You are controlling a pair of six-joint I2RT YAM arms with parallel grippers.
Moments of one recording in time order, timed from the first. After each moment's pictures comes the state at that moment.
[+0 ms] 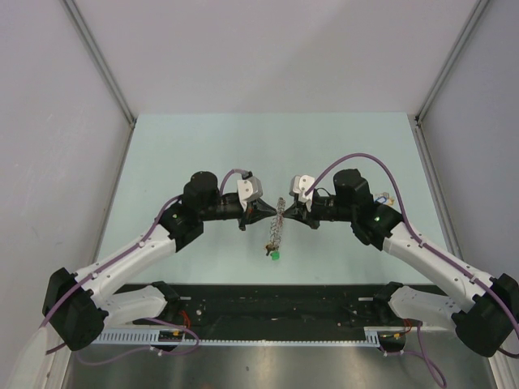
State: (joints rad) left arm -0.70 1.09 0.80 0.04 0.67 0.17; right arm 0.69 1.07 0.86 -0.19 -0.60 -0.39
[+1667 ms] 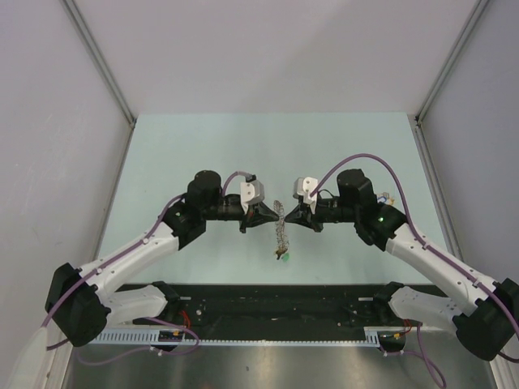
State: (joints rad) left arm -0.70 1.12 0.80 0.04 0.77 0.19; right arm 0.67 1.05 0.86 -0.23 -0.69 -0.40
